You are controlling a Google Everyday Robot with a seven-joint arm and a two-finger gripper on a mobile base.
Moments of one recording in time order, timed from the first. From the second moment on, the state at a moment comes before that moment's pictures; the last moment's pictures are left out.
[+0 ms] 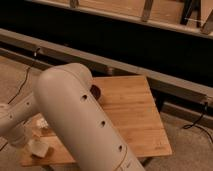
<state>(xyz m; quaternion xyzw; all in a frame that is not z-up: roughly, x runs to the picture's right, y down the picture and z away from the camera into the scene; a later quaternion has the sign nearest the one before) -0.376 0.271 0.729 -0.34 0.09 0.14 0.92</state>
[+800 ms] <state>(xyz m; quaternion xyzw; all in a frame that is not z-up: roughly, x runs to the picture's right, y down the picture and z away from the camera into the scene) -0.269 0.040 0.738 -0.19 0.08 0.38 0.90</state>
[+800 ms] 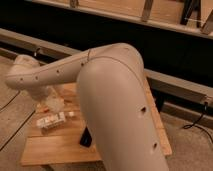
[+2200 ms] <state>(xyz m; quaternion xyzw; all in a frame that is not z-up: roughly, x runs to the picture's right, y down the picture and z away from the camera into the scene) -0.127 -0.081 0.831 -0.15 0.16 0.58 0.78</state>
